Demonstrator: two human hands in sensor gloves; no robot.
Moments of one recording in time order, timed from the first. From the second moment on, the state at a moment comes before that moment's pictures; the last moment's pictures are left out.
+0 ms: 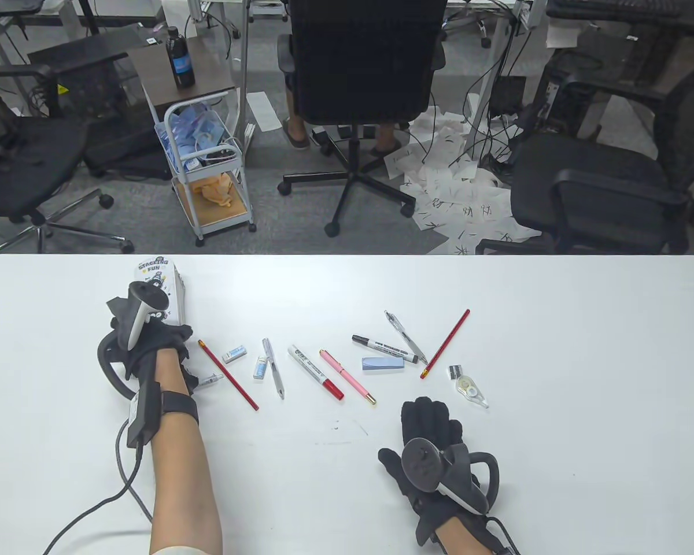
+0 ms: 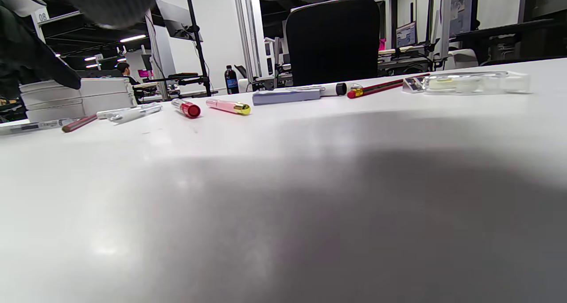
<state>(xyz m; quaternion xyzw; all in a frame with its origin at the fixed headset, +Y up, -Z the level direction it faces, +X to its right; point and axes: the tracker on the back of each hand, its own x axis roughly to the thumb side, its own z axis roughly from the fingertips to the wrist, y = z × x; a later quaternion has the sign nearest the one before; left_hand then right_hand) -0.357 -0.719 -0.495 -0.15 0.31 0.17 0.92 0.115 -0.759 -0.284 0.08 -0.01 0.99 0.09</state>
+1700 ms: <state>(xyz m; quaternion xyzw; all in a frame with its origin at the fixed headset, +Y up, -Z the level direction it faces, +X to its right) -0.169 -0.742 -0.254 -0.26 -0.27 0.18 0.91 0.095 -0.780 -0.280 0.11 0.10 0.99 0.05</state>
